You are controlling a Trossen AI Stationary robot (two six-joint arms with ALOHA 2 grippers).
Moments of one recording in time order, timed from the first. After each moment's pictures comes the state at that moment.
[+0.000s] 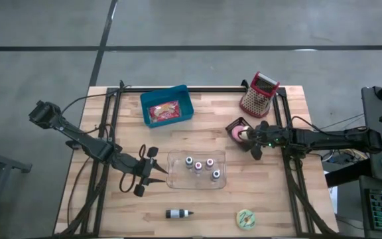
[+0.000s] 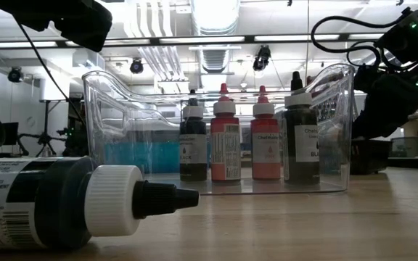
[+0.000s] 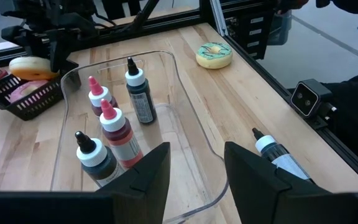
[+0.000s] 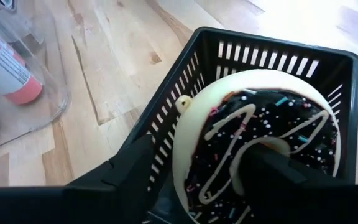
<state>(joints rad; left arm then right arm) -0.50 1.13 0.58 0.08 -0.21 -0.02 -0.13 0.55 0.09 -0.17 0.16 0.35</state>
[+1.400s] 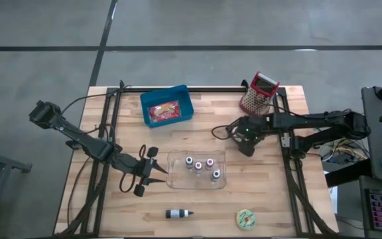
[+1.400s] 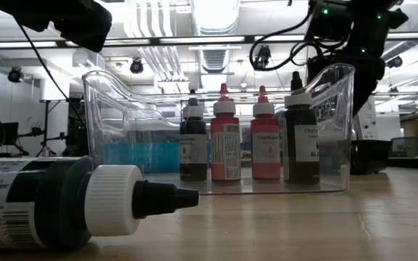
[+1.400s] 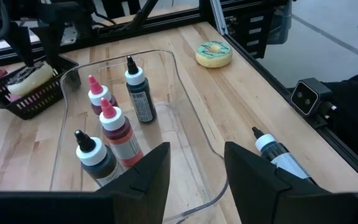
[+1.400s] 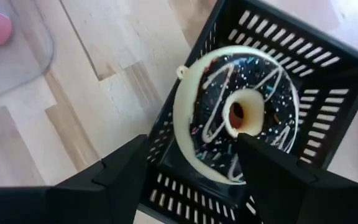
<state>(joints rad) -0.50 1.13 0.58 0.07 -0.21 -0.02 -0.15 1.19 0.74 -0.76 0.07 0.32</state>
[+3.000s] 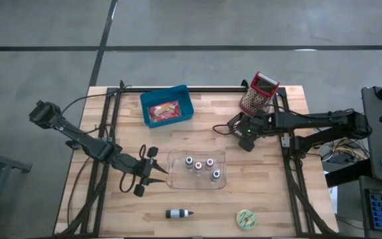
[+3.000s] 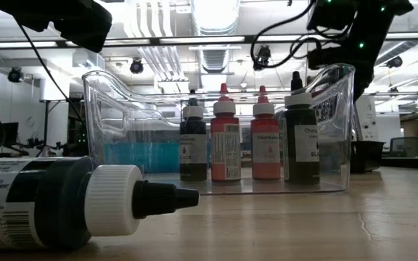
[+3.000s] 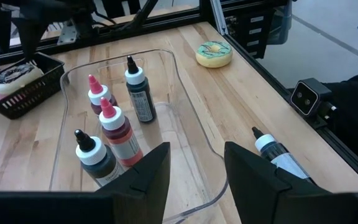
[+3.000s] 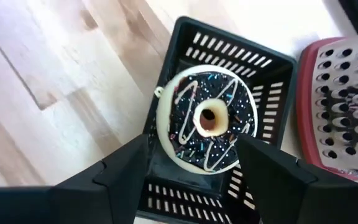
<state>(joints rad) -0.50 1.13 0.58 0.07 -0.21 -0.02 -0.12 1.16 0.78 -0.85 0.32 0.40</state>
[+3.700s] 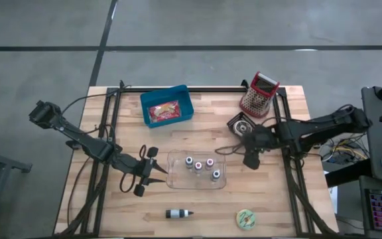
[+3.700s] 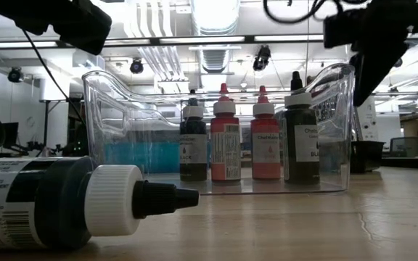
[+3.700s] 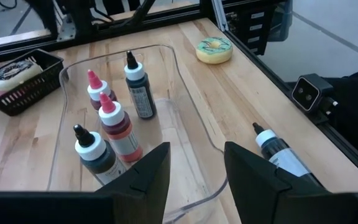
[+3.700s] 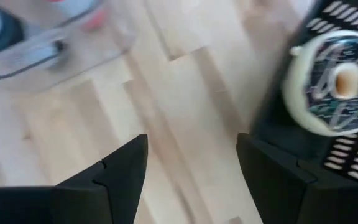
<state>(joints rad) -0.50 1.13 0.57 0.08 -0.21 -0.02 0.18 1.15 0.85 -0.93 0.15 0.60</state>
